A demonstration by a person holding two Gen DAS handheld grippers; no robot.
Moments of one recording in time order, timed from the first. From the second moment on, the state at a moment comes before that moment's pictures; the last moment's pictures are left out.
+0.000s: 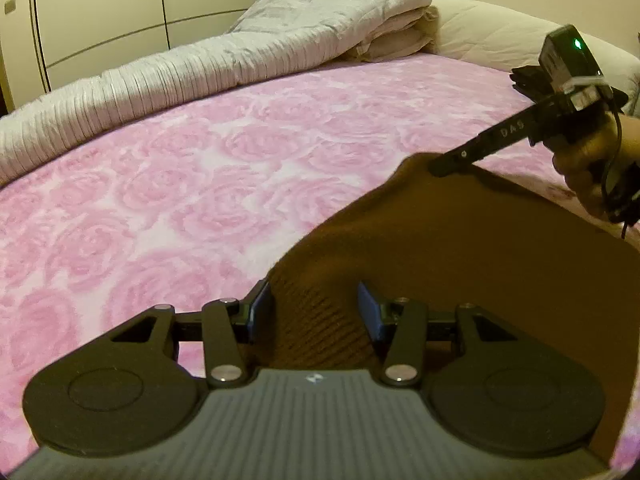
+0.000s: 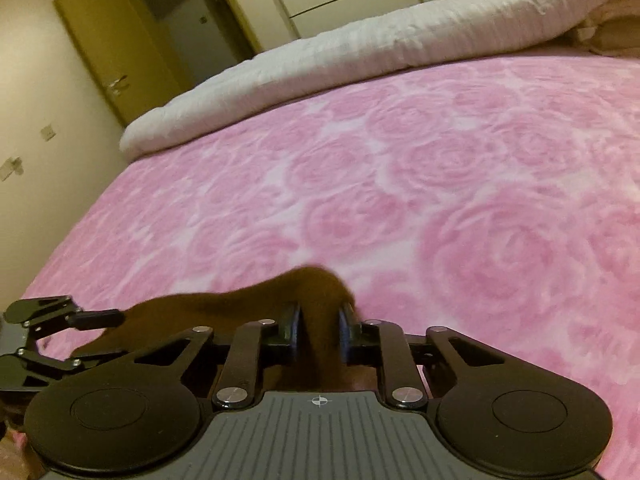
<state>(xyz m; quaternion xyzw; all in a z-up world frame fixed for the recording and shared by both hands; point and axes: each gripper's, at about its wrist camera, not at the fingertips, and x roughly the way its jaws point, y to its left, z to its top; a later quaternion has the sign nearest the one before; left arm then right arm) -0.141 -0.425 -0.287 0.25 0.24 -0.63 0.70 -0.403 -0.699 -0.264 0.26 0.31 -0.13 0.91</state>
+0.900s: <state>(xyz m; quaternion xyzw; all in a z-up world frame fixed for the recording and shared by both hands) -0.180 -0.390 -0.274 0.28 0.23 -0.60 0.72 -0.384 -0.555 -0.242 -0.01 0.46 -0.12 0.88</state>
